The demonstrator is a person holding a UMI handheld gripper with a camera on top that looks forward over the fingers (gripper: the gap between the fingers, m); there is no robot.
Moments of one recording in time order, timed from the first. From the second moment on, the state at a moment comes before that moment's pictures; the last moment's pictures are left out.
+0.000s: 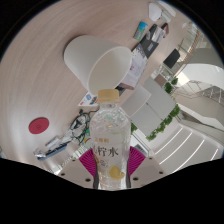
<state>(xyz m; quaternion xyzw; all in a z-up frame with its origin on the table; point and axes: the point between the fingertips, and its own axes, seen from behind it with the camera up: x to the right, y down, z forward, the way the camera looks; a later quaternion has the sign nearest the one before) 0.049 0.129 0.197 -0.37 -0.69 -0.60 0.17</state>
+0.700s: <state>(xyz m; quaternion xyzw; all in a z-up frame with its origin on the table) 0.154 0.128 0.162 -0.76 -0.04 0.03 0.65</state>
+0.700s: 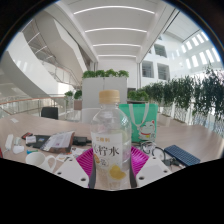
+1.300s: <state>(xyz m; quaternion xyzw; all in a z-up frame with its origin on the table) 0.172 0.119 0.094 -0.76 -0.06 0.09 0.65</state>
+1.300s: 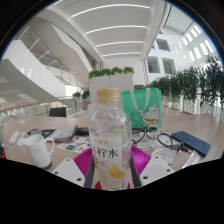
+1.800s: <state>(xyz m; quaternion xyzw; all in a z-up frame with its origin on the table) 0.168 -0.047 0.129 -0.83 -0.05 0.04 0.55</state>
